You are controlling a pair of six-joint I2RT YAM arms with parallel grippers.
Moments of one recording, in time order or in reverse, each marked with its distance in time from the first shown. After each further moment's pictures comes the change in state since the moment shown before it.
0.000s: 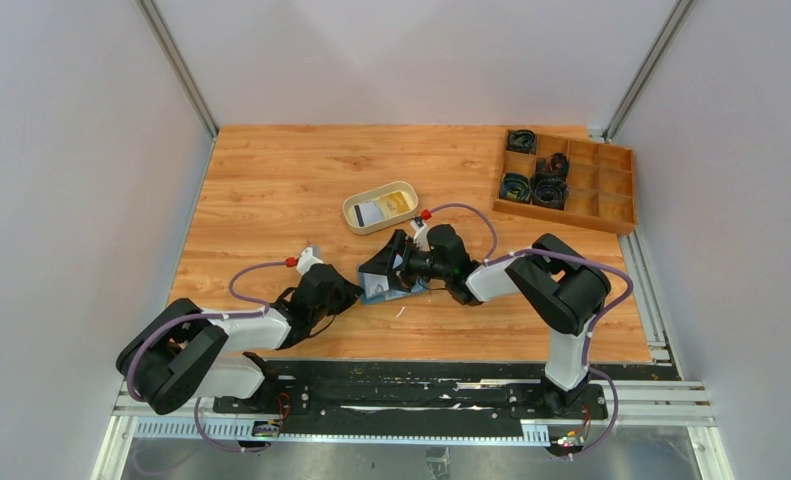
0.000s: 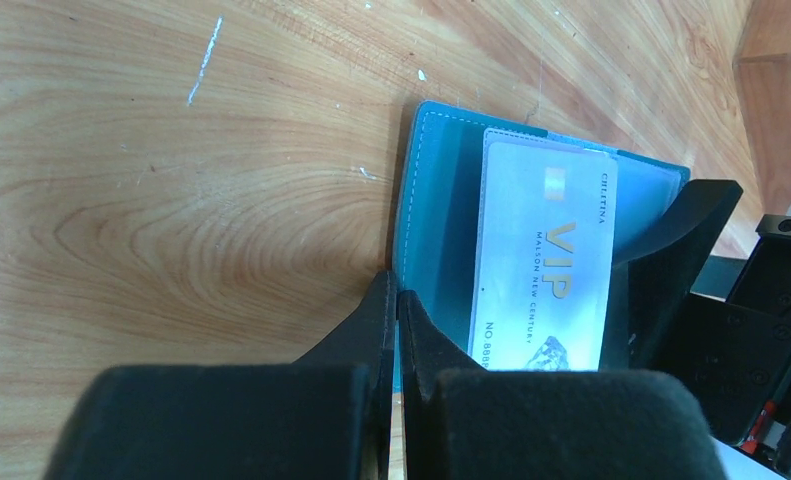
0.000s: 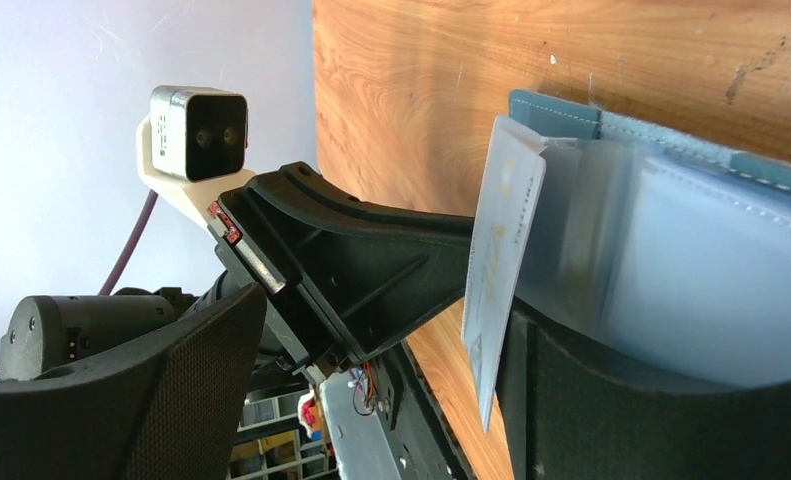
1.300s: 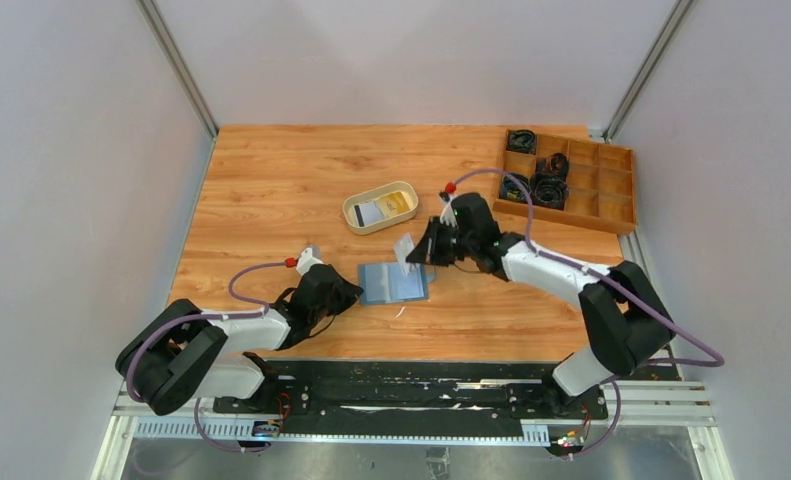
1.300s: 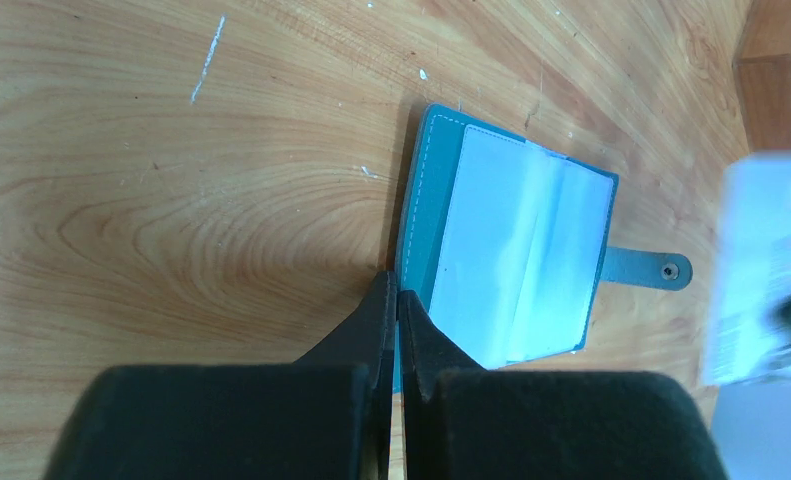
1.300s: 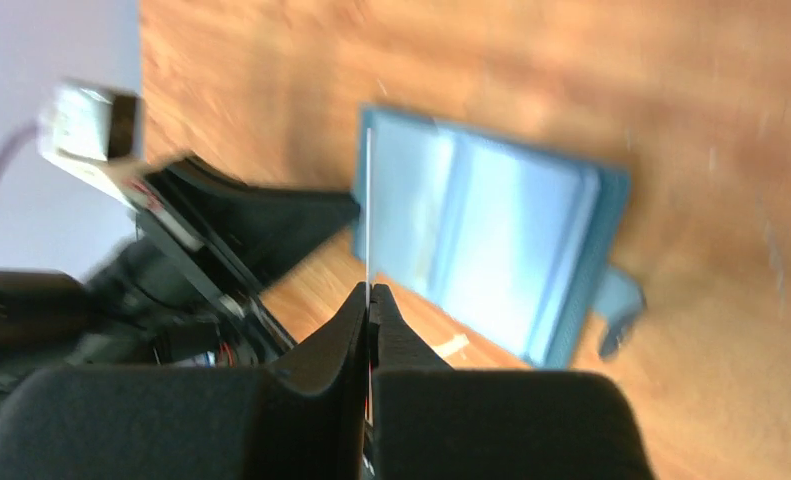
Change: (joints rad) left arm 0.000 -0.005 -0.006 0.003 -0.002 0.000; right arm -0.145 -0.332 0.047 -0.732 0.079 -0.470
